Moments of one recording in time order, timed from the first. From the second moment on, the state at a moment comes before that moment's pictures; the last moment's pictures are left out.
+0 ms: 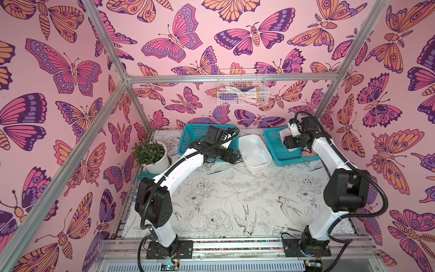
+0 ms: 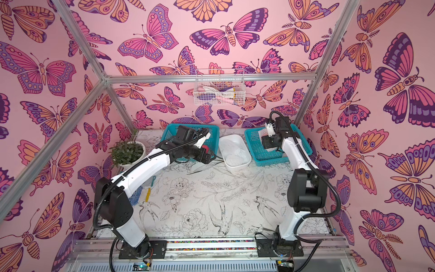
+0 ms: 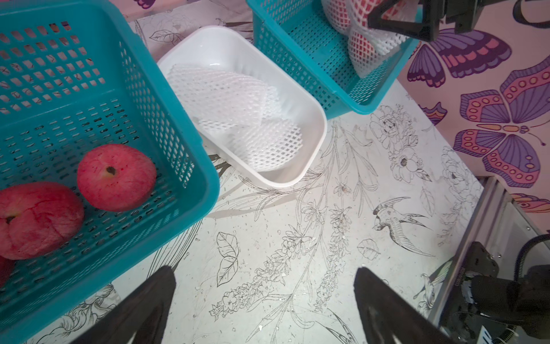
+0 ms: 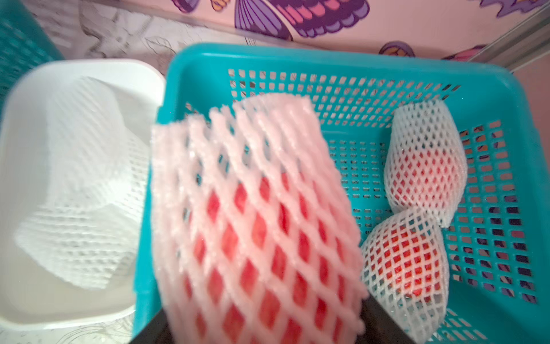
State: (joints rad) left arm -0.55 1.72 1.55 -0.62 0.35 -0.08; right arm -0.03 1.74 1.51 -0.61 -0.12 -0.23
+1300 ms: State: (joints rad) left arm -0.66 1.80 1.68 -0.74 0.50 -0.15; right arm 0.38 1.16 0.65 0.15 -0.38 -0.16
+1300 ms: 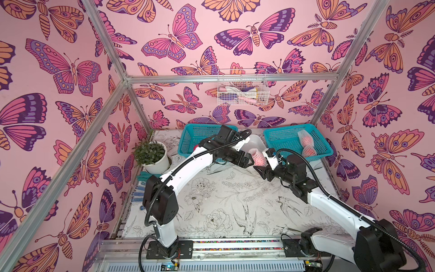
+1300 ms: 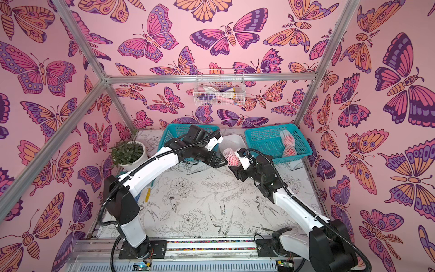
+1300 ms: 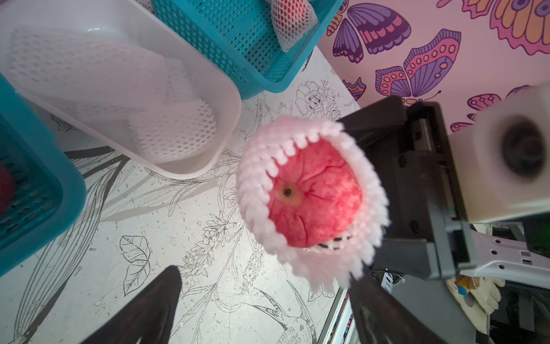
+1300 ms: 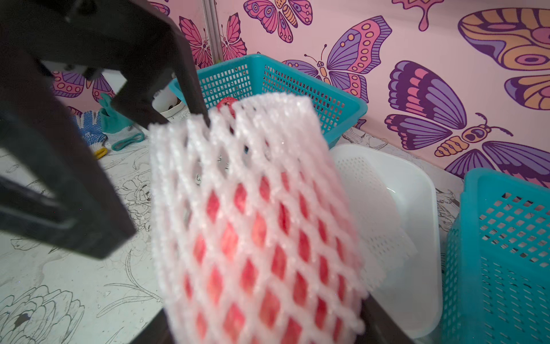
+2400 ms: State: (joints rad) left arm -0.63 1.77 1.54 -0.52 0.59 -0.21; right arm 0.41 1.20 0.60 0.21 -0.39 -0.14
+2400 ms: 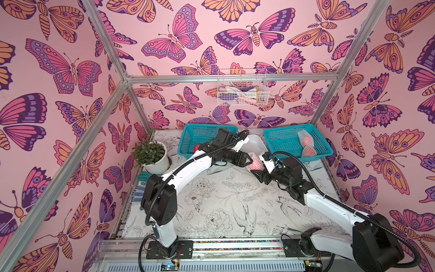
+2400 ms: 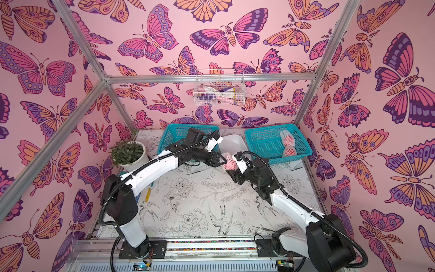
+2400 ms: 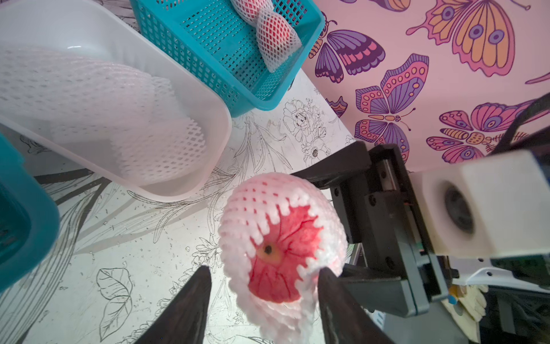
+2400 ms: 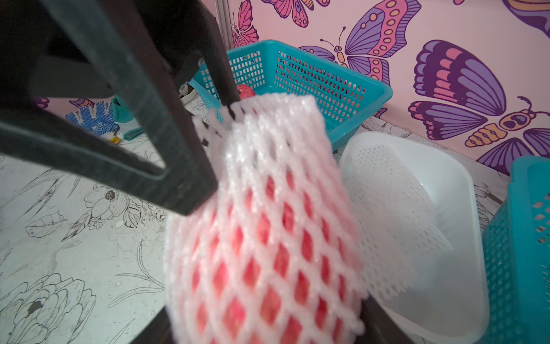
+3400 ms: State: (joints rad) left arm -0.63 1.77 1.40 -0.53 0.63 -0.11; right arm 0.46 1.37 0.55 0.28 -0.45 -0.11
